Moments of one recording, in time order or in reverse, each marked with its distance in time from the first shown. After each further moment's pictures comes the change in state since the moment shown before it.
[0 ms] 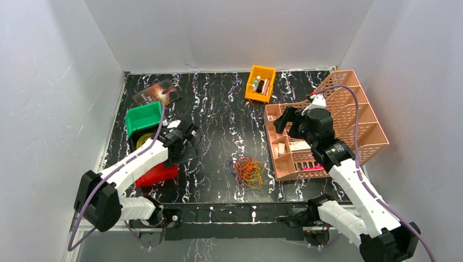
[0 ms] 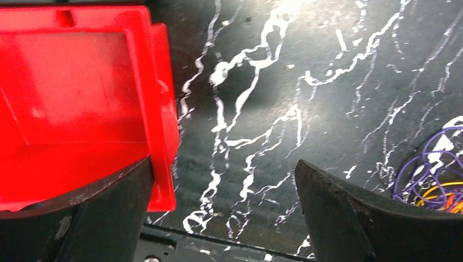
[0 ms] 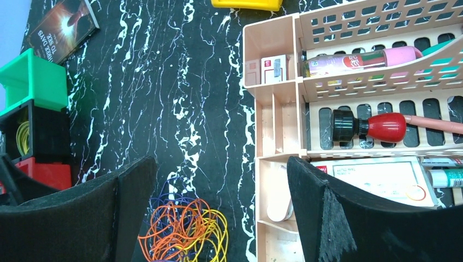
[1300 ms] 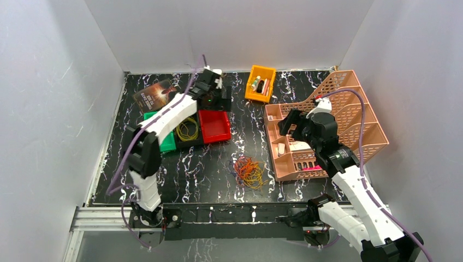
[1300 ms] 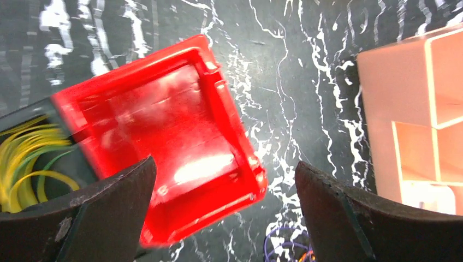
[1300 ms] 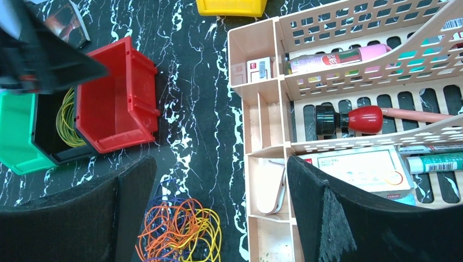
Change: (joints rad) left arm 0.039 0.712 0.787 0.337 0.265 0.503; right arm 0.000 -0.080 -0.015 -0.042 0.057 0.006
